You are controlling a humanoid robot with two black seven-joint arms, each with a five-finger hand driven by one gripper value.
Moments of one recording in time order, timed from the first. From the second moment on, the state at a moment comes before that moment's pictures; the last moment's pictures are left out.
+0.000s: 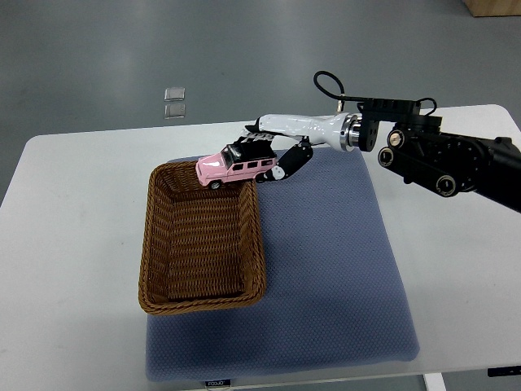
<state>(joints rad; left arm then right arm) 0.04 0.00 -0.07 -0.13 0.11 -0.11 -0.05 1.12 -0.19 0.20 0.79 -1.24 0.21 0.45</state>
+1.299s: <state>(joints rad) 0.04 0.00 -0.07 -0.13 0.11 -0.11 -0.05 1.10 -0.07 0.11 0.75 -1.20 0.17 0.43</state>
